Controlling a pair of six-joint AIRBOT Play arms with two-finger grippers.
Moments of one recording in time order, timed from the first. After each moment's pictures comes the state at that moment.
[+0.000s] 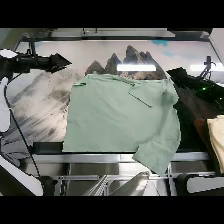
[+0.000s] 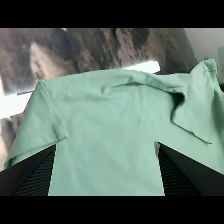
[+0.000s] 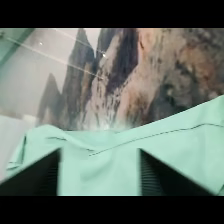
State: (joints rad) left arm 0.20 -1.99 1.93 0.55 -1.30 -1.00; right arm -0.33 -1.64 1.12 -0.01 0.86 0.57
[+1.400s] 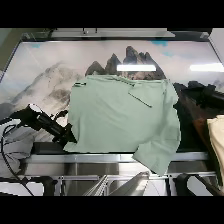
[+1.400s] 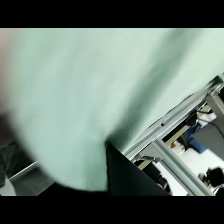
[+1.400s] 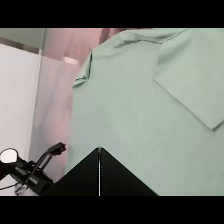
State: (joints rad) left arm 0.10 -1.64 0.79 0.90 -1.46 -1.16; right arm -0.58 -1.06 0.76 -0.31 1.30 0.92
